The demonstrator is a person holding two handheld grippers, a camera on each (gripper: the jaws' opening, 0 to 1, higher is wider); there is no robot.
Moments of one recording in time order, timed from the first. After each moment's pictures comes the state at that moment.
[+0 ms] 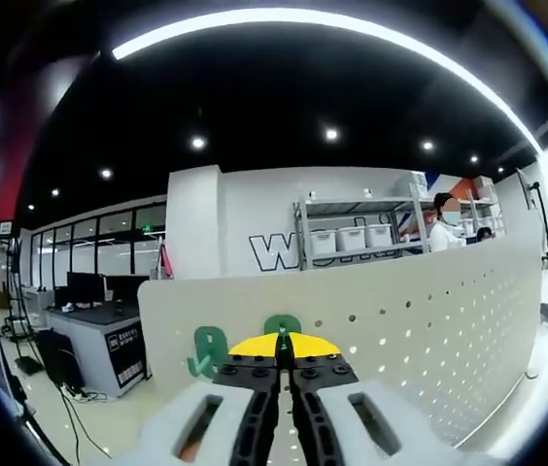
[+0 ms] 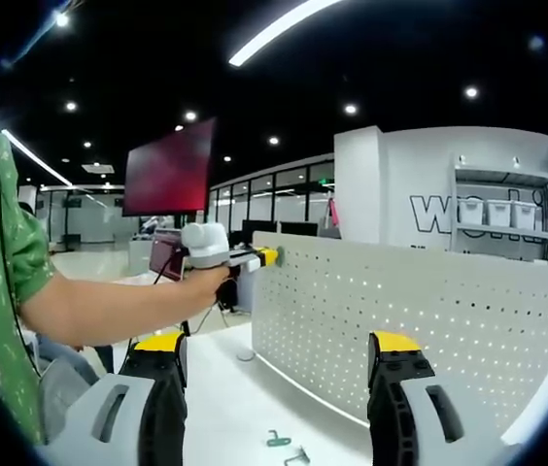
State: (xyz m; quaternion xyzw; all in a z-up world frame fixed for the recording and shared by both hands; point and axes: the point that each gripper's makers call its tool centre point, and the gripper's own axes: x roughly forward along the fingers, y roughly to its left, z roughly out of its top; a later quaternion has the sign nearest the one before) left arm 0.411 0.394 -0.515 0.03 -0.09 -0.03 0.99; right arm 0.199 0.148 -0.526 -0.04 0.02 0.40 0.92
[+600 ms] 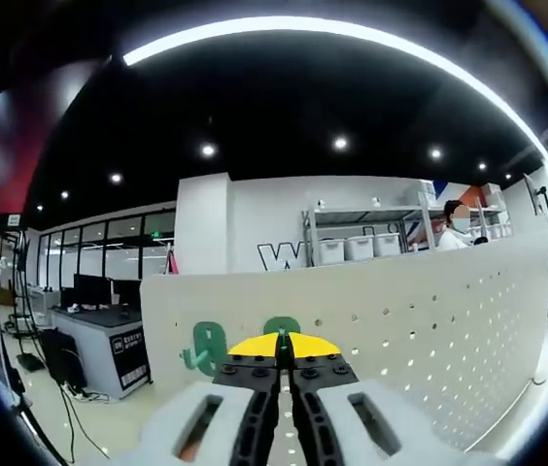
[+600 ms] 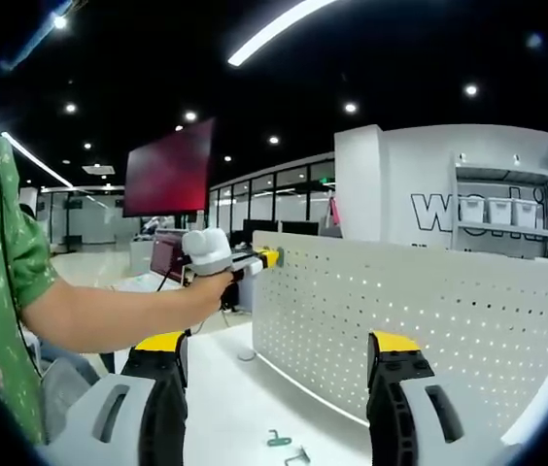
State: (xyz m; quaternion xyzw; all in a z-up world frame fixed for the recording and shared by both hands) left arm 0.413 0.396 -0.518 0.02 -0.11 -0.01 0.99; right arm 0.203 0.146 -0.527 -0.04 0.02 0.40 0.91
